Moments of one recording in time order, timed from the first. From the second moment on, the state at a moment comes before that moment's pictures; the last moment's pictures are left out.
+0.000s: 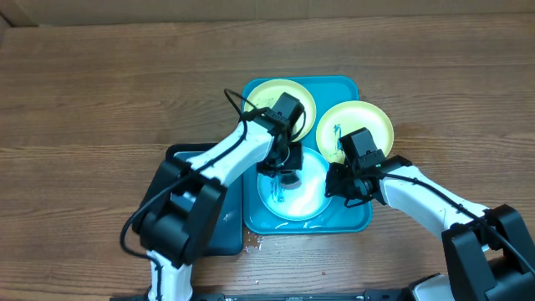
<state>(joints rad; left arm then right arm) -0.56 2.02 1.36 -0.77 0.24 -0.57 0.40 1.61 0.77 -0.44 -0.20 0.63</state>
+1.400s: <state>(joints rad) -0.62 2.11 1.47 -1.11 0.23 -0.45 0.39 1.61 0.77 -0.43 -0.21 0.61</state>
